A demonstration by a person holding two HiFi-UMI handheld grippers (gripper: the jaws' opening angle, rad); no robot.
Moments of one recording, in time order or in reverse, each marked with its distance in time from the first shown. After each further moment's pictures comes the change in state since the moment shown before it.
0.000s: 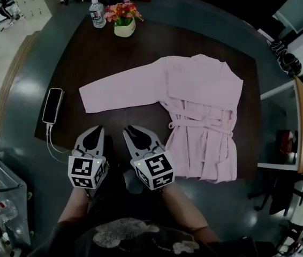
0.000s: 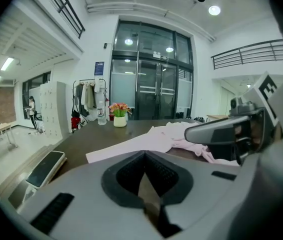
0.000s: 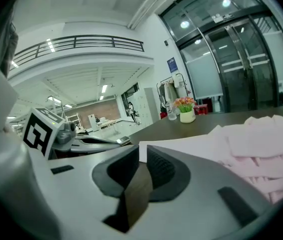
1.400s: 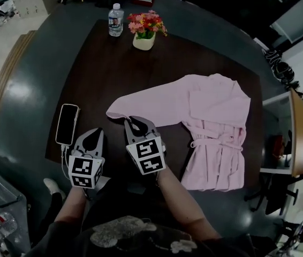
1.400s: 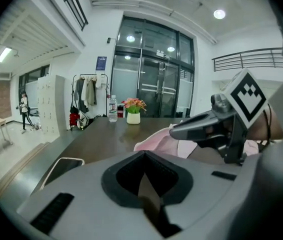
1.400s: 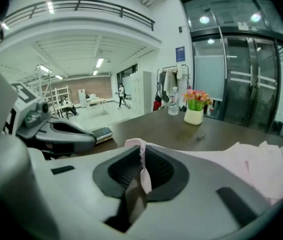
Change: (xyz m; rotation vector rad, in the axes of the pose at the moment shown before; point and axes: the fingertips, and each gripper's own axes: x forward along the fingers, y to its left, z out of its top) left arm 0.027 0.143 -0.009 -0.023 0.025 -0.049; right arm 0.170 0.005 0.017 -0.175 0.202 -0.144
